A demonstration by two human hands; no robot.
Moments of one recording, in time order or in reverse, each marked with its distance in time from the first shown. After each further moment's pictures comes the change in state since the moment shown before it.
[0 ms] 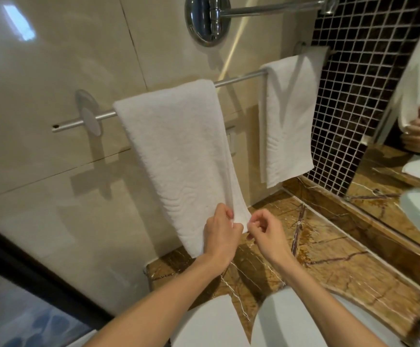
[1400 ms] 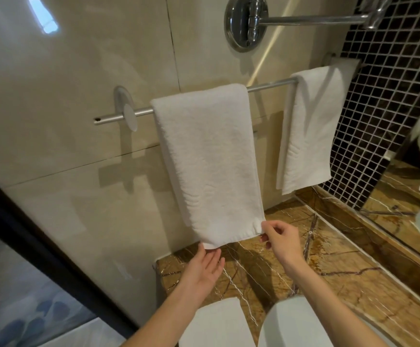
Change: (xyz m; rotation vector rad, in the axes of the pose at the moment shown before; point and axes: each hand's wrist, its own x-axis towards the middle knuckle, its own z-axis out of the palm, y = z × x) left_hand -0.037 -0.084 -0.036 -1.613 -0.035 -1.066; right_hand 0.002 -0.014 0.011 0.105 0.041 0.218
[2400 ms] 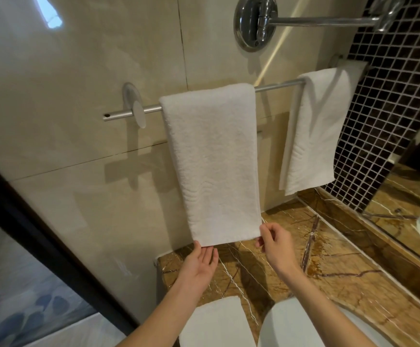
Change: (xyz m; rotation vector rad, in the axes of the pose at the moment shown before) left_hand 0.001 0.009 0.000 -0.173 -0.005 0.047; right_hand -0.006 0.014 0.014 -0.161 -0.036 -0.108
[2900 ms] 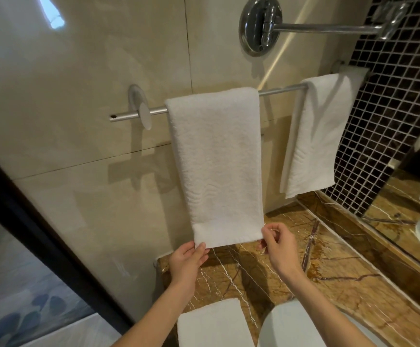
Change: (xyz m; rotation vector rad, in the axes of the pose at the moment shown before) left_hand 0.004 0.012 -0.017 0.658 0.081 0.497; right_hand 0.000 0.001 -0.003 0.004 0.057 -0.044
